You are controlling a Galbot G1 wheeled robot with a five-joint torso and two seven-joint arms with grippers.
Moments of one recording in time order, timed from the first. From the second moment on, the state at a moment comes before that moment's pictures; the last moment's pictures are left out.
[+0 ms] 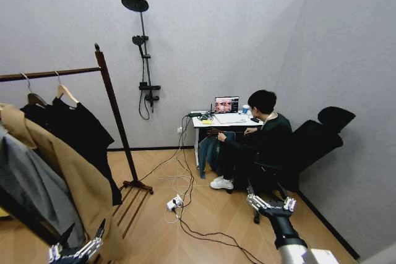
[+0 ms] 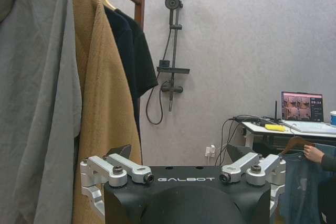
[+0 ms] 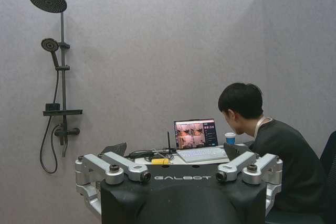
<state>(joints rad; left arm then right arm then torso) 1.94 -1.35 -0.90 -2.27 -0.51 -0.14 0.13 -1.76 1.38 0.58 2.50 0.20 -0.03 0.25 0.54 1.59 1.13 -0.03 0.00</state>
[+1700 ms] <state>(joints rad) 1.94 -1.35 -0.90 -2.27 -0.51 -0.14 0.13 -1.76 1.38 0.58 2.50 0.20 -0.03 0.25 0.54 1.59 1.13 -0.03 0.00</state>
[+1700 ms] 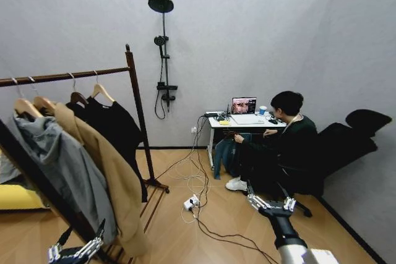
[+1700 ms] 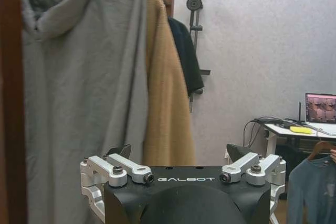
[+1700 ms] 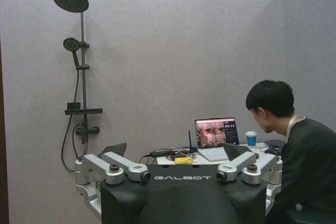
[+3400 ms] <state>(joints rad) 1.94 -1.35 -0.90 -2.27 -0.51 -0.14 0.14 -1.76 1.38 0.58 2.50 0.20 -0.03 0.25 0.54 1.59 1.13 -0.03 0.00</state>
